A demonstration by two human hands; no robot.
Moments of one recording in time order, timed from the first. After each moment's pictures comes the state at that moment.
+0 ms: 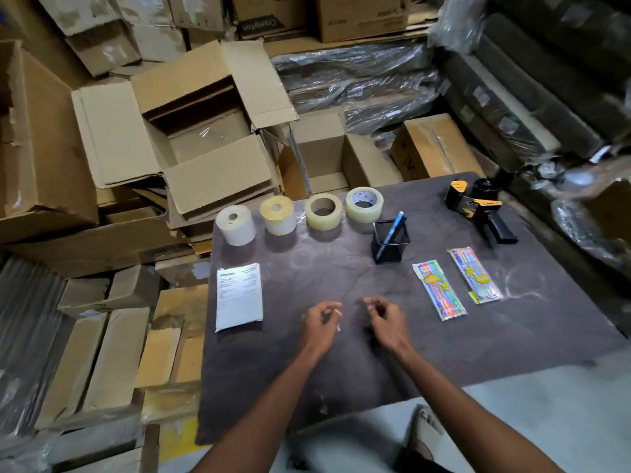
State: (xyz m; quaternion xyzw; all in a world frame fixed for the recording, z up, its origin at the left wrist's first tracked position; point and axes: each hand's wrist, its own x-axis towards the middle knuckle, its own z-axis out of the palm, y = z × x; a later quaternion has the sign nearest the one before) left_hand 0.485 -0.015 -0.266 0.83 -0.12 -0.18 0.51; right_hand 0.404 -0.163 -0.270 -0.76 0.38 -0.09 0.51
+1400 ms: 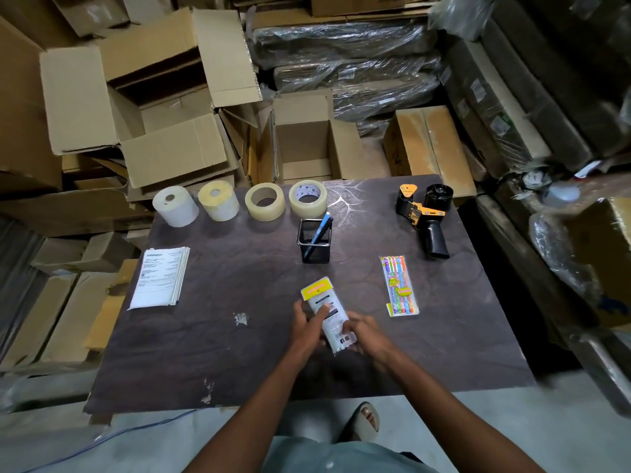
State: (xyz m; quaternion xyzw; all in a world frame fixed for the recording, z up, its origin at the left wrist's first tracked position) left_hand 0.374 -0.217 -0.271 0.69 0.13 -0.28 0.65; right_hand 0.312 -0.349 -0.268 -0.55 0.31 0.13 0.76
